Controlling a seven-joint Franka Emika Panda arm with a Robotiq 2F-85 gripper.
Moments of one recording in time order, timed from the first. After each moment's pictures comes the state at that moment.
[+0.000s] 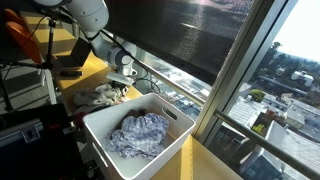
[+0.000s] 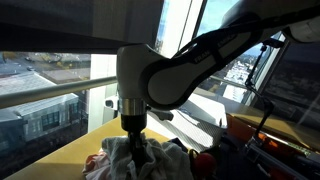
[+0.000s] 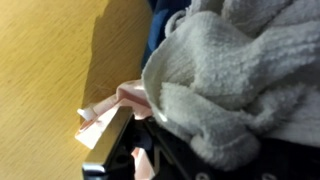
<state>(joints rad) 0.17 0.81 0.24 -1.63 -0.19 2.23 -0.45</state>
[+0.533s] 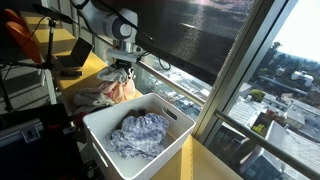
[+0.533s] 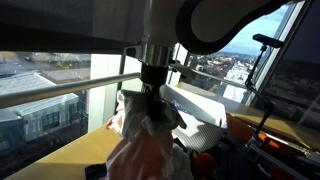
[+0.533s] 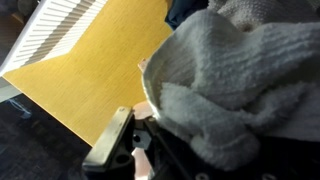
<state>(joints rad) 0.13 0.46 0.22 -1.83 -0.20 2.23 -0.43</state>
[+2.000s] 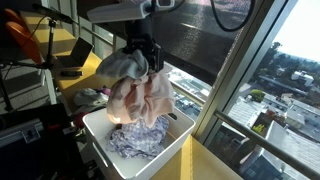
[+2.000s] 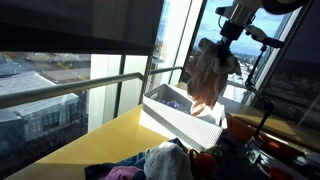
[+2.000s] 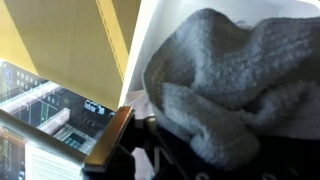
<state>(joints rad) -0.06 -0.24 -0.08 -2.30 -0.30 2.26 -0.43</state>
